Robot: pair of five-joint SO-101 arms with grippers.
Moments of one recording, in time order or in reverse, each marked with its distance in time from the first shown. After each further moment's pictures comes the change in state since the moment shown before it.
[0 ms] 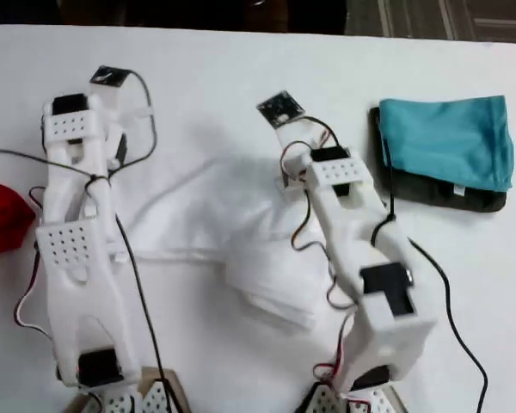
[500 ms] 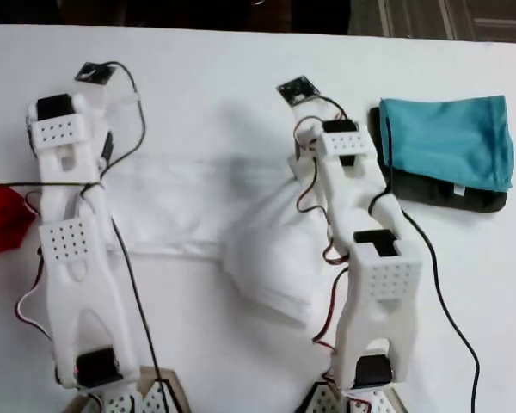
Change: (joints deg) left arm -3.1 11.2 -23.9 10.5 -2.1; right arm 4.6 19.0 -27.2 11.3 0.0
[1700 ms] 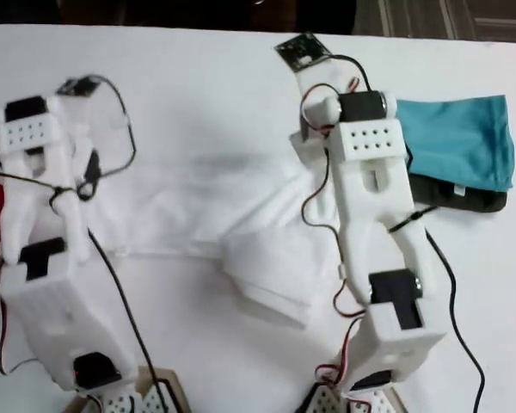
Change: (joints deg) left arm -1.7 -47.2 65.7 -6.9 0.0; right arm -3.4 -25.8 -2.5 22.5 0.0
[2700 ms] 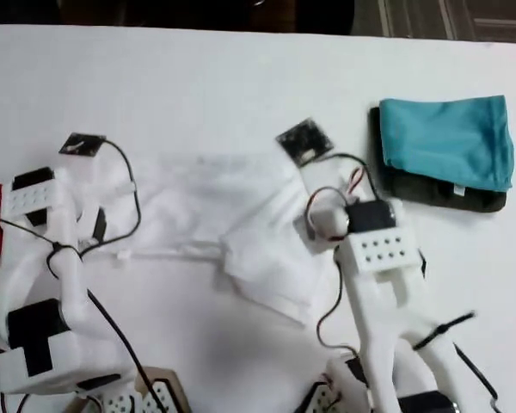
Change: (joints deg) left arm -2.9 -26.0 43.0 -19.9 -1.5; right arm -3.6 -41.5 57.8 -17.3 0.0
